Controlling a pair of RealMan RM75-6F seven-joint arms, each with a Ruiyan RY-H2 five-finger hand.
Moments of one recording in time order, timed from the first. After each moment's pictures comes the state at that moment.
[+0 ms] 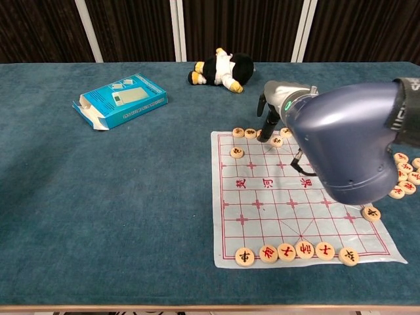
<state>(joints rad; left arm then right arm) -0.07 -1.13 -0.07 -1.65 1.49 1.54 0.12 1.08 -1.96 0.46 -1.15 -0.30 1.19 -0.87</state>
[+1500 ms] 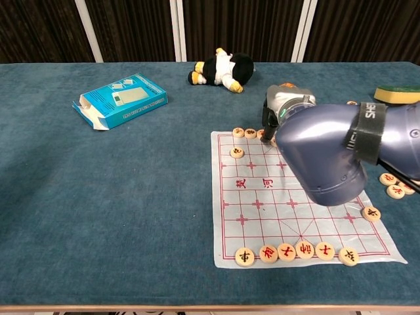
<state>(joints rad) -0.07 -1.13 -0.07 -1.65 1.48 1.54 0.13 1.09 -2.09 0.55 -0.86 -0.38 1.08 -0.87</state>
